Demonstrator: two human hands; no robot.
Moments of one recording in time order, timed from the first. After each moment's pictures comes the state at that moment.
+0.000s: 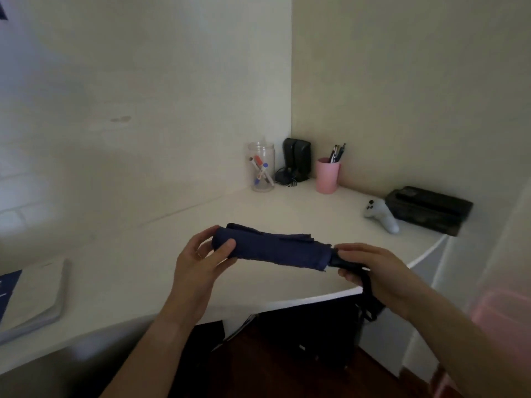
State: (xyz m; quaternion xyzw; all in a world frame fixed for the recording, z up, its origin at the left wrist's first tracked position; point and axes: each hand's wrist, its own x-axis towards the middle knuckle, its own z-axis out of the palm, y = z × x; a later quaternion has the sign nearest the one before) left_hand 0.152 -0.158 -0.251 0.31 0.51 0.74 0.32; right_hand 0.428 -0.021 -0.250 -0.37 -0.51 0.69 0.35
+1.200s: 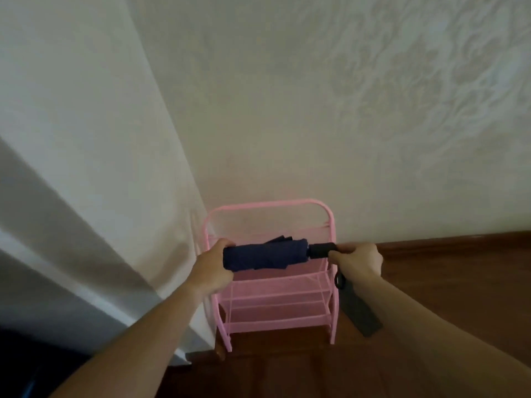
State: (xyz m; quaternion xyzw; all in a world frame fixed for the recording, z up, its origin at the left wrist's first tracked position) left_hand 0.744 0.322 -0.592 0.79 0.52 0.03 0.32; right_hand 0.997 0.181 -0.594 -0.85 -0.21 0.26 0.41
